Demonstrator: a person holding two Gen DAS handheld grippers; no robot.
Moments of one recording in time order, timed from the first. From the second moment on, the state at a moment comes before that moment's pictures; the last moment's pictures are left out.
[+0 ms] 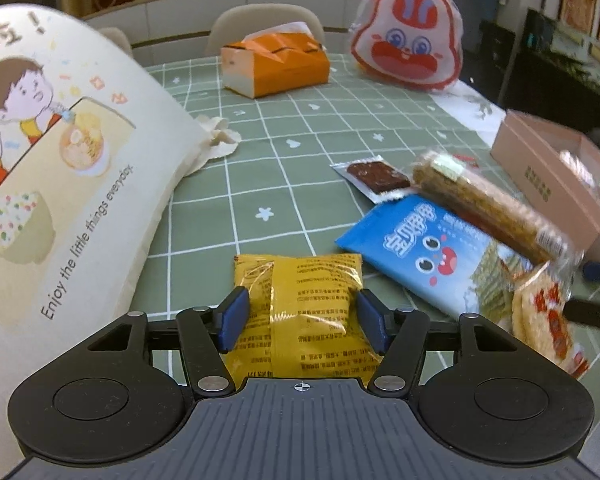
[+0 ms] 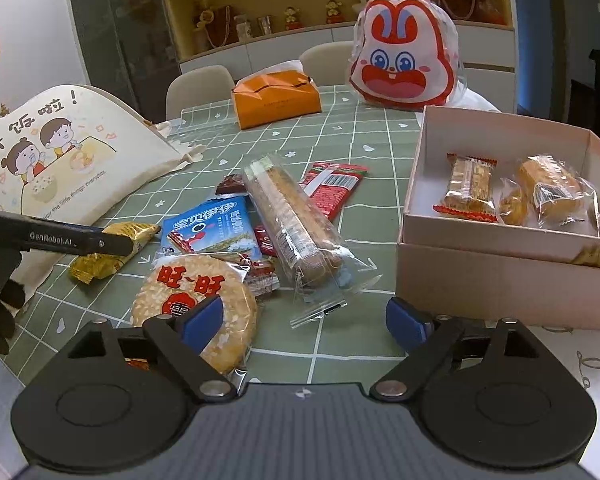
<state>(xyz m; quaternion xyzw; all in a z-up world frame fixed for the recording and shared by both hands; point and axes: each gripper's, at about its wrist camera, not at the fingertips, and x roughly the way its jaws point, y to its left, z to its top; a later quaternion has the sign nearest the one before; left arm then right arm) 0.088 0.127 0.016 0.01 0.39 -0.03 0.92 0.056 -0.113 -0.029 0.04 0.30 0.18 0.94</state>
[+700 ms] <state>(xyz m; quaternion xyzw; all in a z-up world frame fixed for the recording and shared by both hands) 0.071 0.123 0.021 0.01 0.42 -0.03 0.91 0.052 -0.096 -0.018 0.06 0.33 0.23 0.91</state>
